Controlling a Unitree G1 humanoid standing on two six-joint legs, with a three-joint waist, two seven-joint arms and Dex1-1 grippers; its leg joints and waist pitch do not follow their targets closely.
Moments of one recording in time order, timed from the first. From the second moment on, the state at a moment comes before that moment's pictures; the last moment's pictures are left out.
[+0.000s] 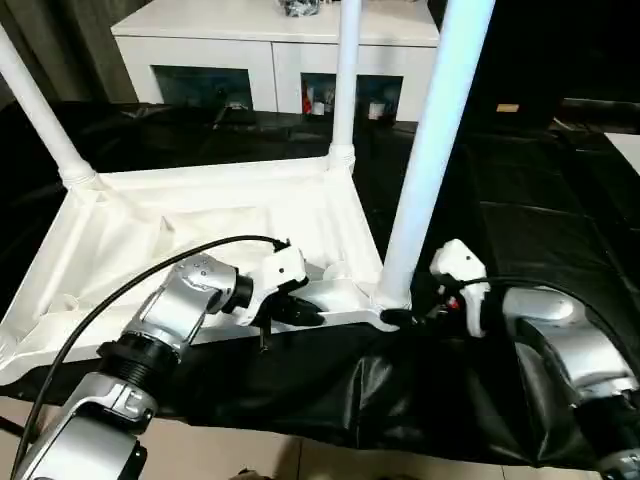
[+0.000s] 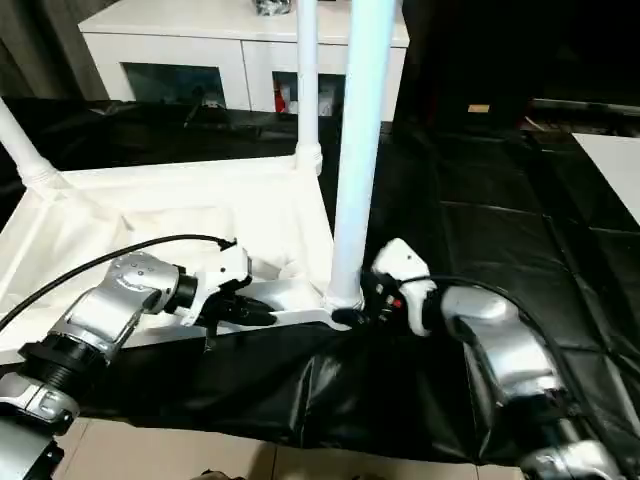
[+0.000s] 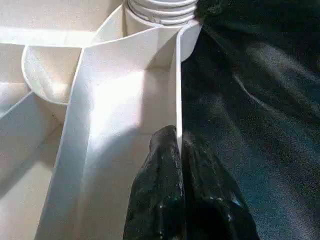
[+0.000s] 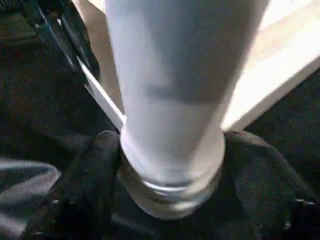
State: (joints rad) left arm -0.59 0.38 -0.33 0.50 0.03 0.22 -1.25; right arm -0.35 -0.49 0.19 0.24 0.17 0.29 0.98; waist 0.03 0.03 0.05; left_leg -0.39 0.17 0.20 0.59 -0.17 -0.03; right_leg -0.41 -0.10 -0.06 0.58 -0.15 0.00
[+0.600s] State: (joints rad) left arm -0.59 0.36 -0.31 0.52 0.04 0.24 -1.16; right arm -0.37 -0.37 0.13 0.34 0.17 0.26 0.84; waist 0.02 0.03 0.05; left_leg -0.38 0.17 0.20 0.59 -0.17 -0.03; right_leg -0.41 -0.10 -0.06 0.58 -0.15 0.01
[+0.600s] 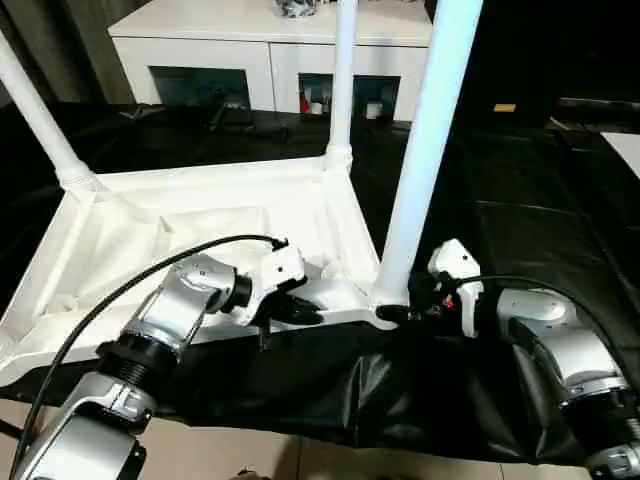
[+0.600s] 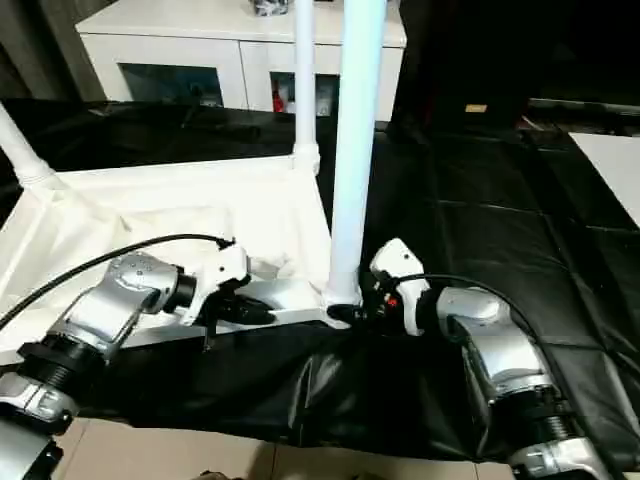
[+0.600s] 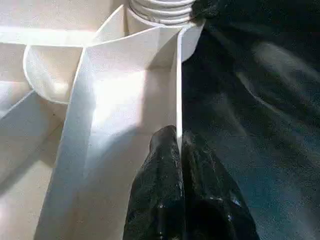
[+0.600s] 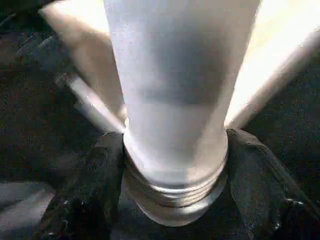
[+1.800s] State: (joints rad) left arm -0.64 0.33 -0.31 0.57 0.06 0.23 -1.05; right arm -0.29 -0.51 0.13 0.16 0.10 0.26 0.74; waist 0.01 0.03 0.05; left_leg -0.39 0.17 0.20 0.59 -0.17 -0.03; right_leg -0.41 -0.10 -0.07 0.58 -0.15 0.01
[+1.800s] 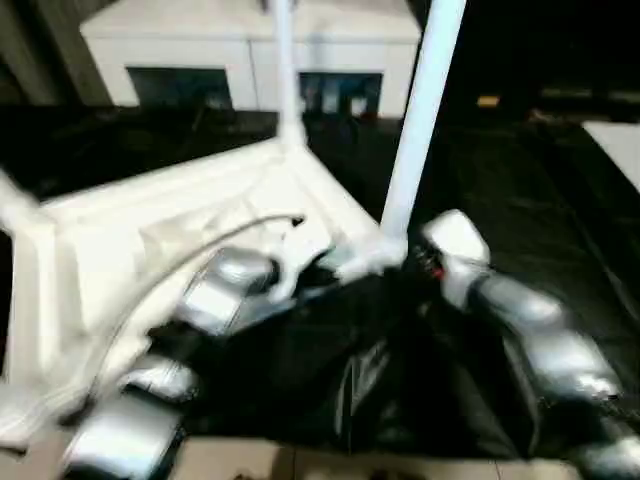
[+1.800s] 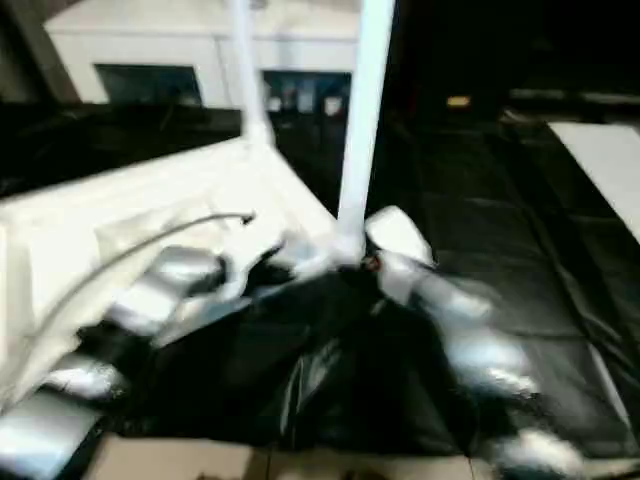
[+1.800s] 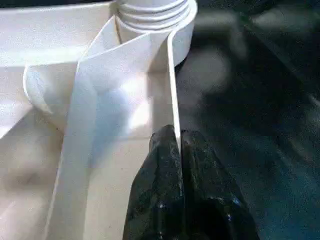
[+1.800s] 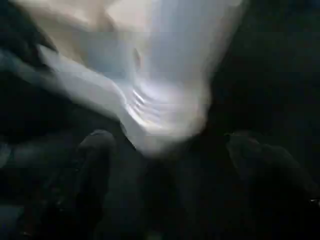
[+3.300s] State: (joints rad) left arm -0.59 0.37 -0.33 0.48 0.04 0.30 -1.10; right arm -0.42 -0.34 0.15 0.33 0.16 0.28 0.77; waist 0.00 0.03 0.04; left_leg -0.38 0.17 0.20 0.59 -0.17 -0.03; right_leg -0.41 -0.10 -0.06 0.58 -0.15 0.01
